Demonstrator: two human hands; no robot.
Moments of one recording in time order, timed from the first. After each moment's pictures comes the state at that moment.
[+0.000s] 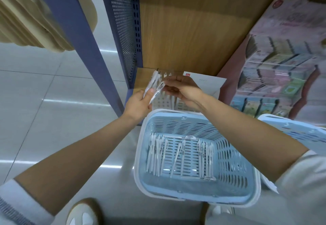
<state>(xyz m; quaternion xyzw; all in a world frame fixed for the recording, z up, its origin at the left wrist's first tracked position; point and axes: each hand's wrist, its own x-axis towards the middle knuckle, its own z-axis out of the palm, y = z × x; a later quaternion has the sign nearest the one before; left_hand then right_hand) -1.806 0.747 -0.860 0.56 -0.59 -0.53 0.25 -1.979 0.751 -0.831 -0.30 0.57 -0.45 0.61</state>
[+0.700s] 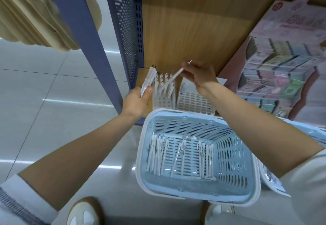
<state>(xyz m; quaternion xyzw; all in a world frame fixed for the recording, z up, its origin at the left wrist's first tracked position) -1.799 0.738 -0.862 0.58 -0.59 -0.49 0.26 -2.010 0.735 -0.807 -0.23 0.61 -0.57 0.50</state>
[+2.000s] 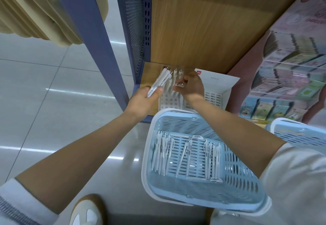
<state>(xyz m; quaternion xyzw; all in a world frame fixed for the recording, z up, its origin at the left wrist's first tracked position) -1.793 0.735 -0.864 0.56 -0.60 -0.52 0.22 -1.987 0.719 -0.901 -0.51 0.79 -0.24 0.23</state>
